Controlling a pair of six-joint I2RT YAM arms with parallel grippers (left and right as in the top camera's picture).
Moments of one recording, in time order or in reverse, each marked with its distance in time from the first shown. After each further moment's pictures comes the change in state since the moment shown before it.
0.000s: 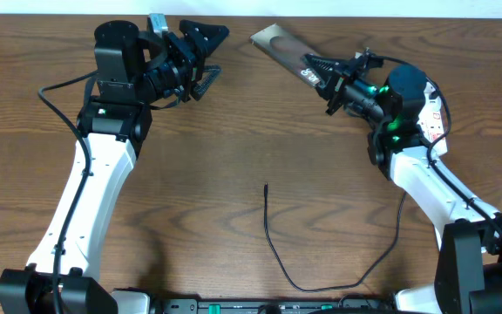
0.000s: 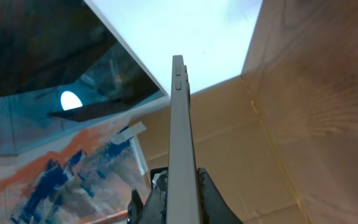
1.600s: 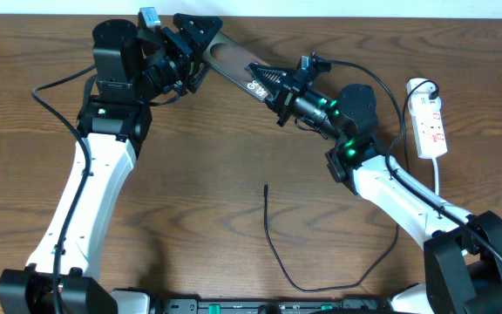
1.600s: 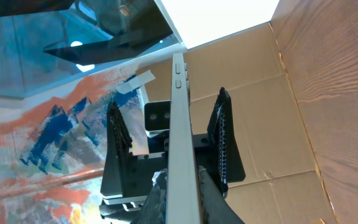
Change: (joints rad) left arm 0.000 0.000 0.000 0.045 -0.089 0.014; right arm 0.266 0.003 0.000 0.175 0.151 0.057
